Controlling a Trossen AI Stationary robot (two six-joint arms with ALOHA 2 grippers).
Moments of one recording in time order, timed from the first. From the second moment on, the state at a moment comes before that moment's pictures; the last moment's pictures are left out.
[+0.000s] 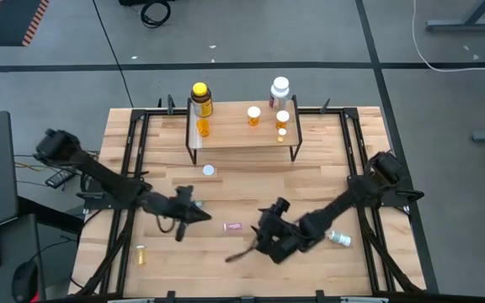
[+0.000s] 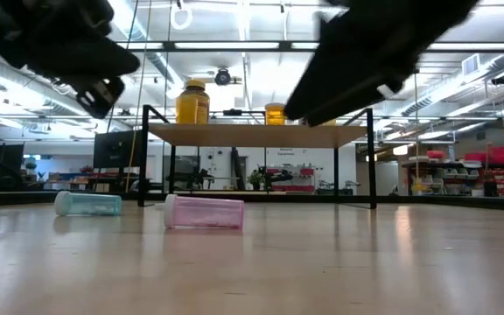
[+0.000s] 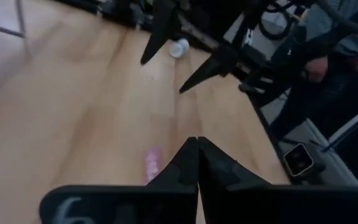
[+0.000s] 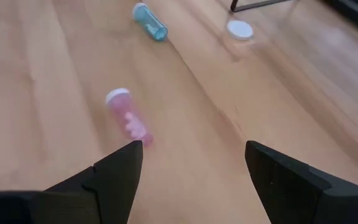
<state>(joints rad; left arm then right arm) -0.48 1.17 0.31 0.61 -0.32 -0.46 0.54 1.88 1.19 -0.35 0.80 0.75</state>
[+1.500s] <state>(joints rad) -0.51 0.68 0.16 0.41 -0.55 -0.24 0.03 2.16 1.19 0.45 0.42 0.24</state>
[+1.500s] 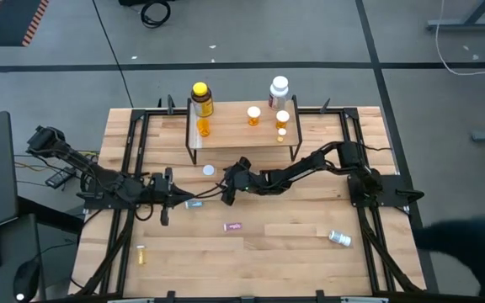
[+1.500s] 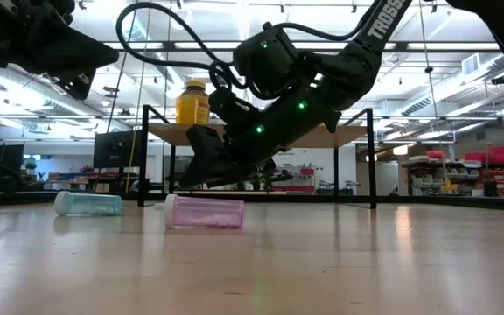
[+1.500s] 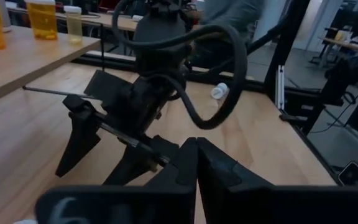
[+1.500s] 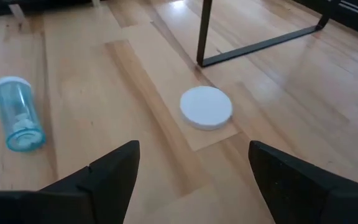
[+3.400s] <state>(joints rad) -0.51 0.51 0.16 0.23 -0.68 -0.19 -0.01 2.32 1.47 0.27 0.44 0.24</state>
